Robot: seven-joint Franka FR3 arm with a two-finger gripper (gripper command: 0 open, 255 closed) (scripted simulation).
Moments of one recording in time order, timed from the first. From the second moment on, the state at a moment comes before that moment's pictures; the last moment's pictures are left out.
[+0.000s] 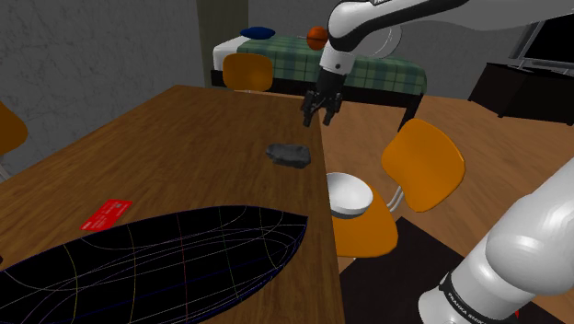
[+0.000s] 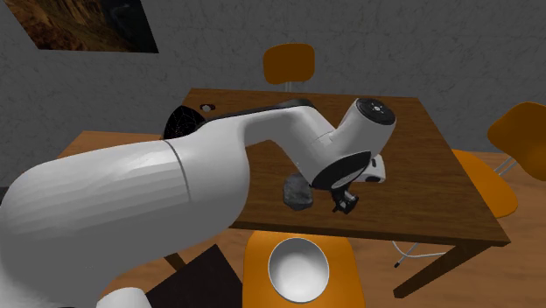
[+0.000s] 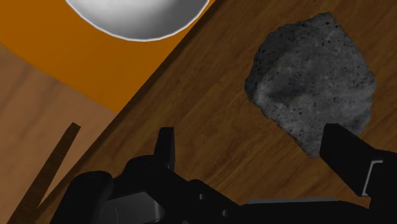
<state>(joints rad) -0.10 -0.12 0.06 -2.08 0.19 1.99 -0.11</state>
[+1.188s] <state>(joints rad) -0.10 -0.10 0.06 -2.13 0.20 2.07 -0.12</state>
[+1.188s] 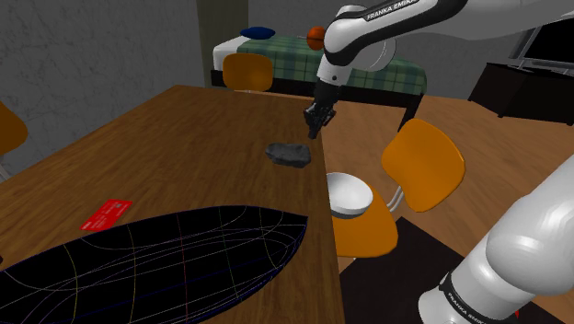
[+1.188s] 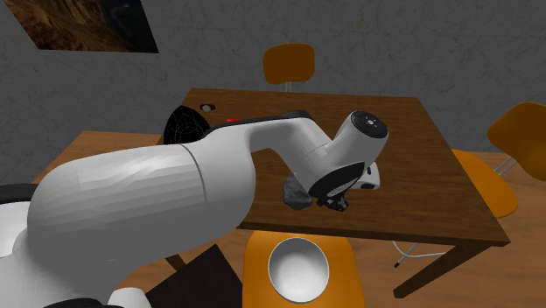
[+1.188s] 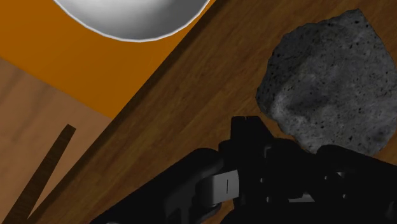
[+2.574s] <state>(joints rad) 0.06 0.23 0.20 -1.75 -0.04 1.90 -0.13</state>
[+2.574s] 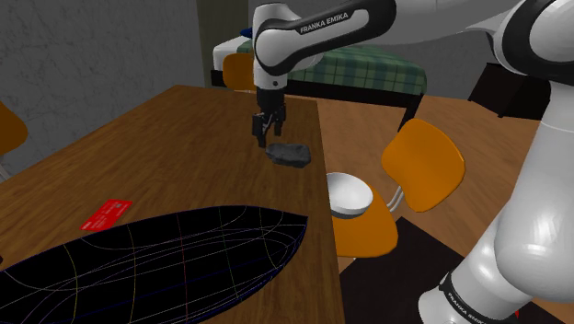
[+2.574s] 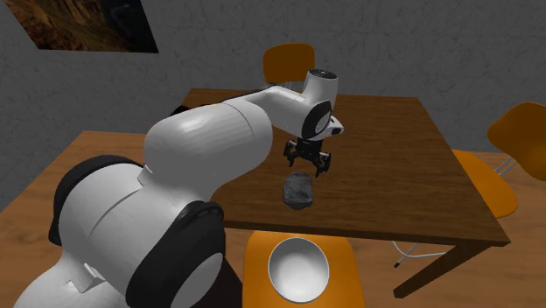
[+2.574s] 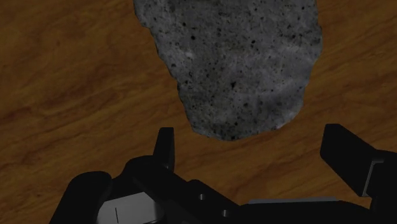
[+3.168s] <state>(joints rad) 0.06 0.23 0.20 -1.79 -0.04 1.95 -0.13</state>
